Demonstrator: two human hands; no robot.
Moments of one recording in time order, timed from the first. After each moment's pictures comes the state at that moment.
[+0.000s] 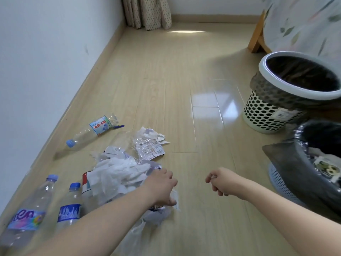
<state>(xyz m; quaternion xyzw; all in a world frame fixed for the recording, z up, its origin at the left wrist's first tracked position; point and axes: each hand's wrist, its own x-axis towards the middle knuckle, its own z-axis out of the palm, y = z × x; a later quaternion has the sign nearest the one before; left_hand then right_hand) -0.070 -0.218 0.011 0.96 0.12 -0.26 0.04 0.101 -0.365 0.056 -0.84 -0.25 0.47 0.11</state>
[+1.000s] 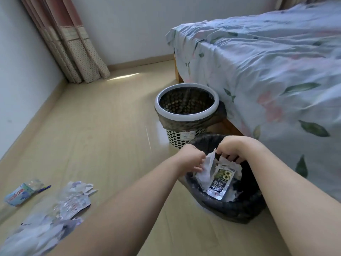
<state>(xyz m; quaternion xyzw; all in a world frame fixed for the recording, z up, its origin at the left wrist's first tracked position) 0.269 -0.440 0.162 0.72 0.28 -0.12 0.63 0.366 -0.558 0.191 -0.92 -0.11 0.35 0.15</state>
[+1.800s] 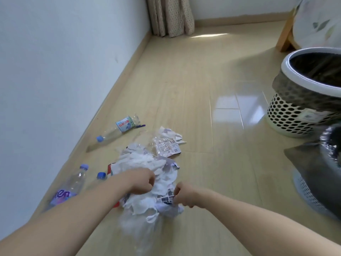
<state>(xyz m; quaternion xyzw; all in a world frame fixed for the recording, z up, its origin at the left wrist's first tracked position) -0.131 -0.192 0.088 0.87 0.33 -0.32 0.17 0.000 -0.314 0.028 -0.73 -0.39 0.56 0.08</state>
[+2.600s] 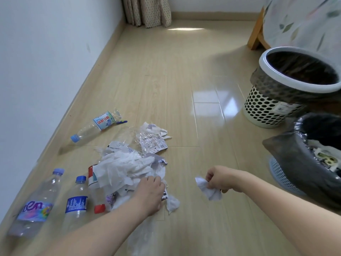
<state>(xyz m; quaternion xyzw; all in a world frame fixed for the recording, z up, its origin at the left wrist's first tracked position) -0.130 -0.236 0.004 0.96 0.16 -0.25 -0.04 0.079 -0.361 0.062 -0.81 -0.30 0.50 0.02</state>
